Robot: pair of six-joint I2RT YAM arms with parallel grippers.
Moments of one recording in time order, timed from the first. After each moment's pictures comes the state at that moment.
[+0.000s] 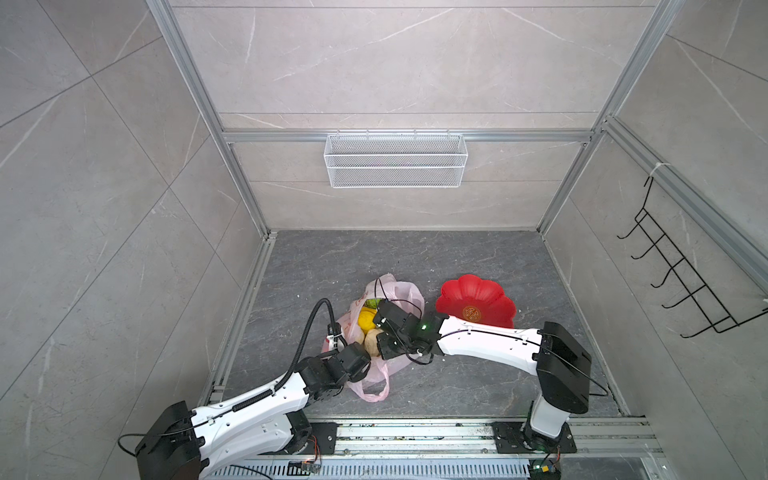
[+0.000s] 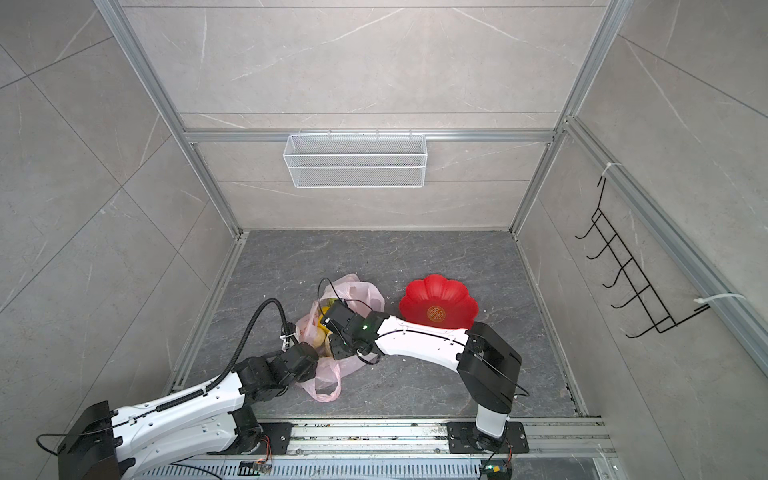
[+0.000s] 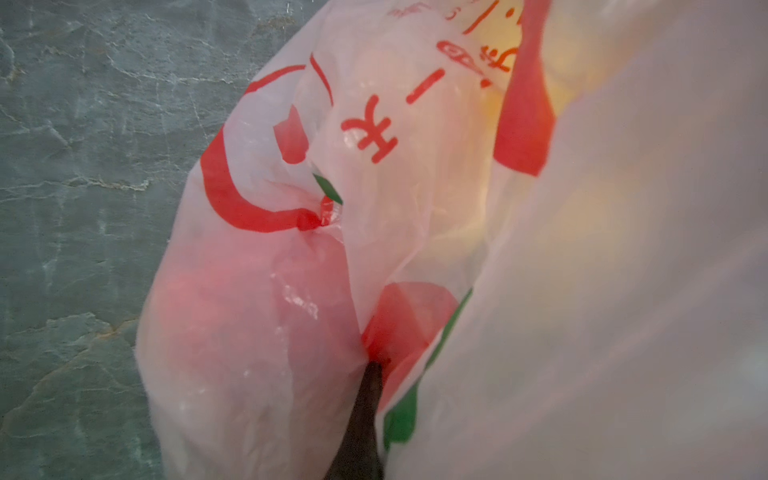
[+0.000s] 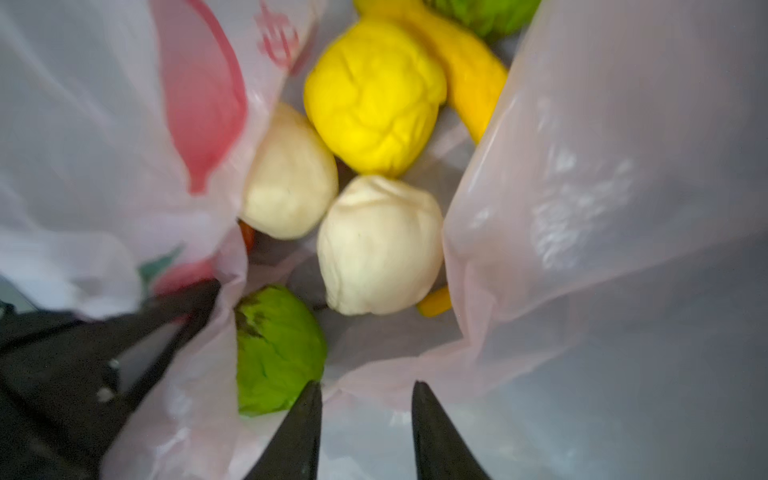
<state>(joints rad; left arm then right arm) -0.96 0.95 0.47 -0.63 -0.46 -1.02 1.09 1.78 1.27 -0.57 0.04 0.69</state>
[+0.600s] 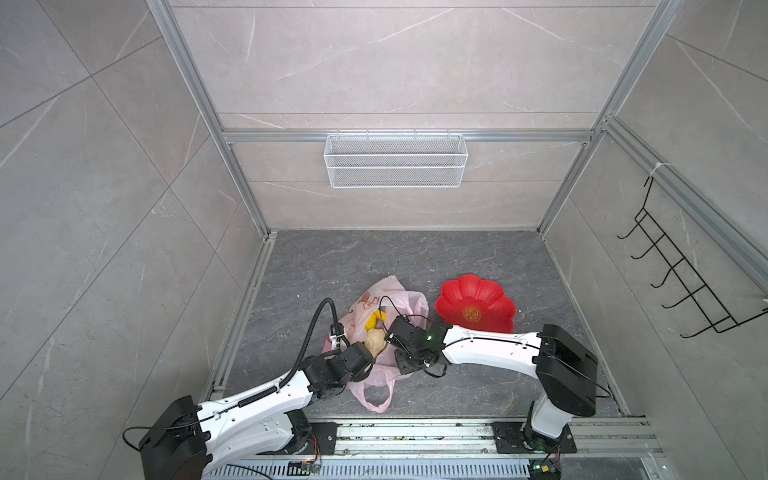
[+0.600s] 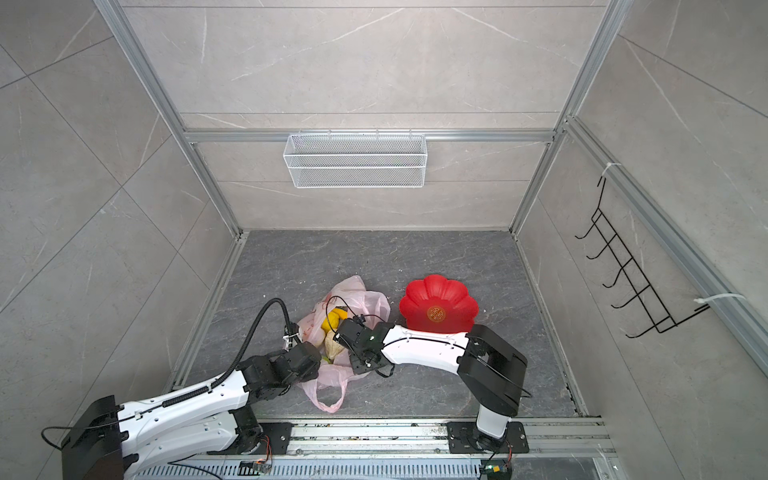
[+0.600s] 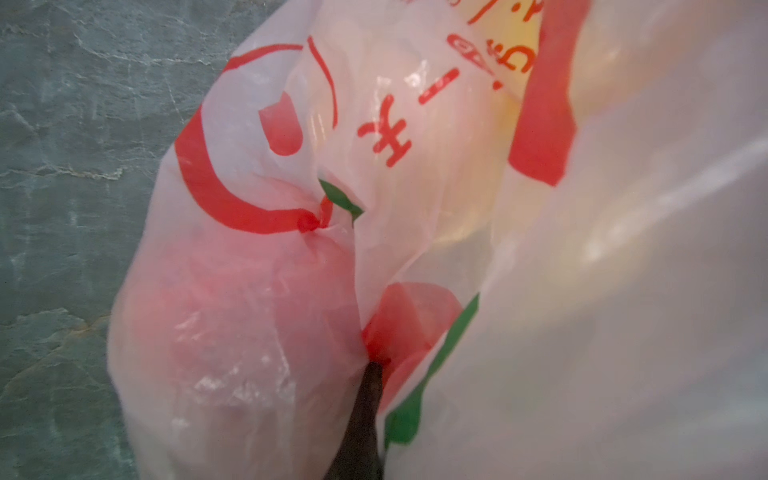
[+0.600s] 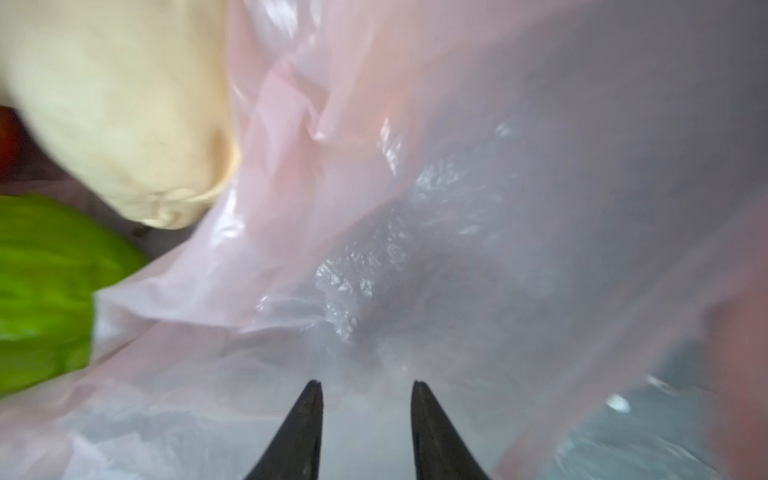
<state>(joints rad) -0.97 0.98 0.46 -0.61 -0.43 -1.03 1.09 1.71 1.17 -0.70 0.12 0.71</state>
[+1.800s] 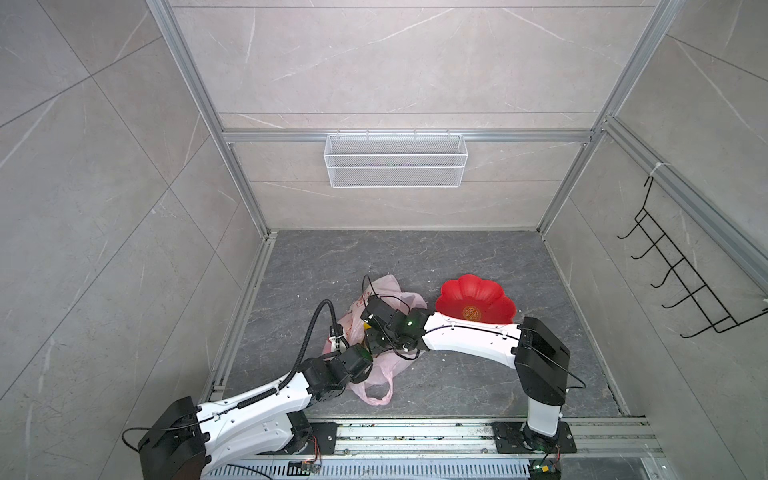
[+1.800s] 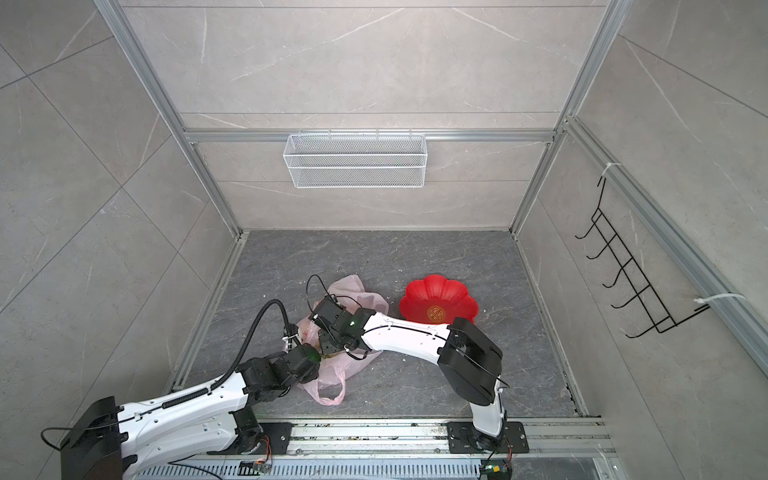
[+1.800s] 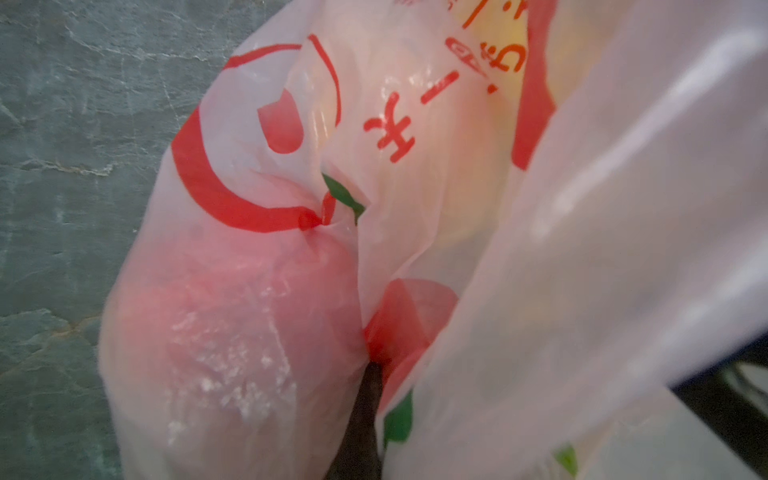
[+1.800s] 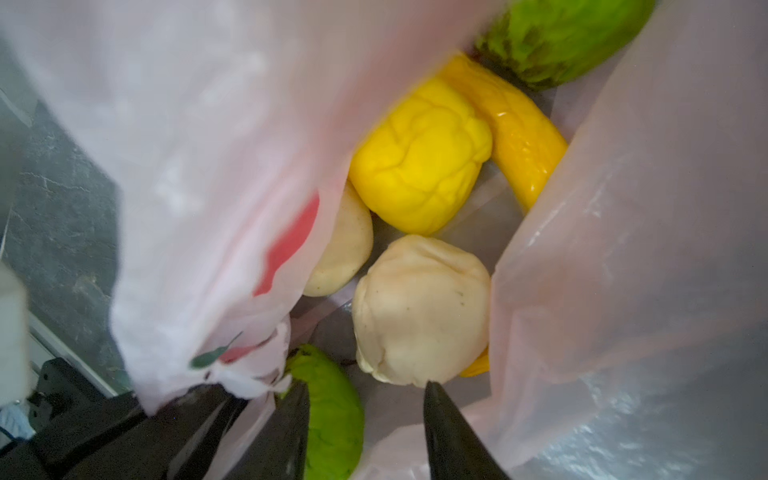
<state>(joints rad) -0.97 0.97 0.45 -0.58 -0.44 -1.05 1.09 1.90 1.44 -0.56 0.07 0.68</state>
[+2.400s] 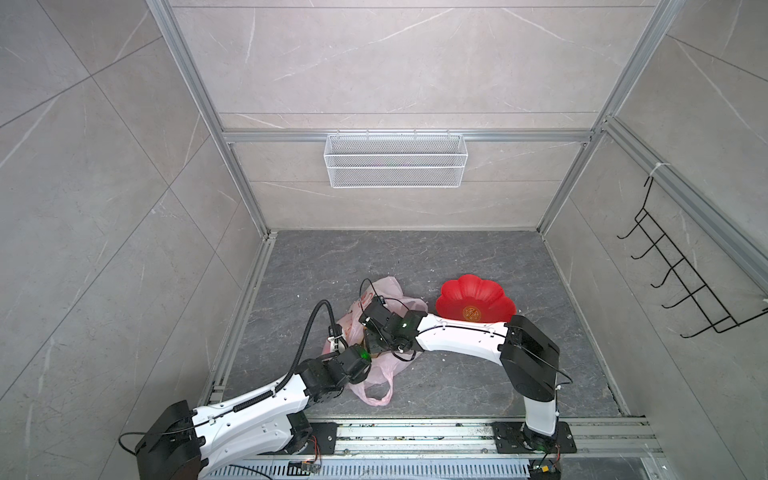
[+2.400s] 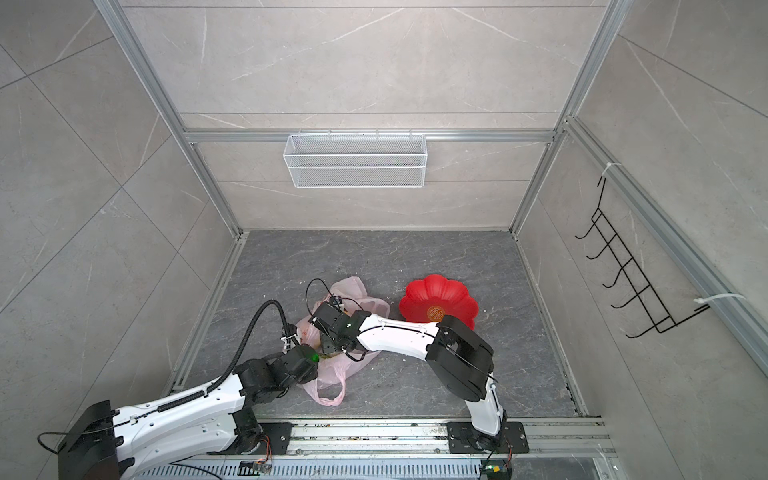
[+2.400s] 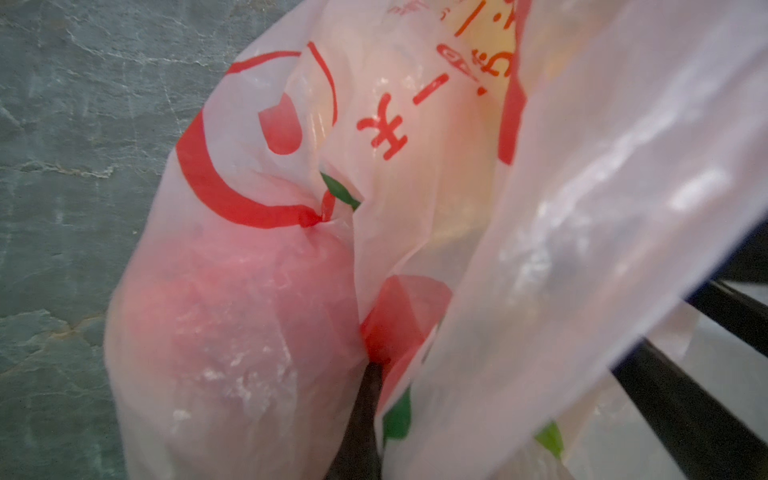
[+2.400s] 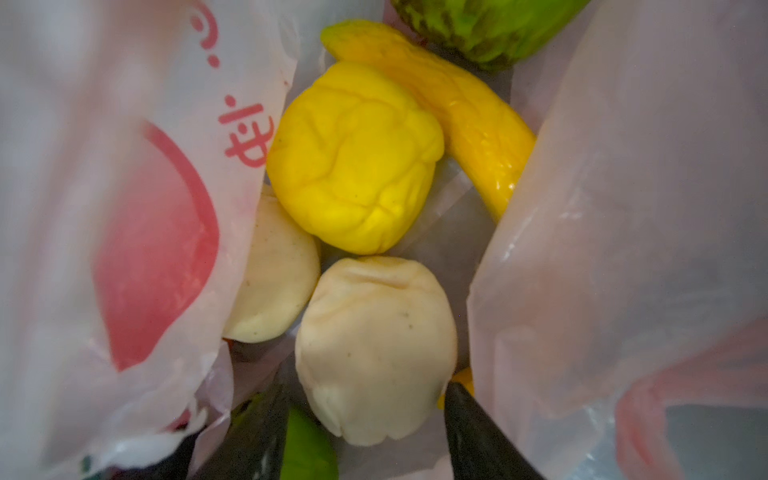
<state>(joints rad) -0.97 0.94 0.44 -0.58 -0.44 -1.05 1.08 1.96 1.43 -0.52 0.14 0.77</state>
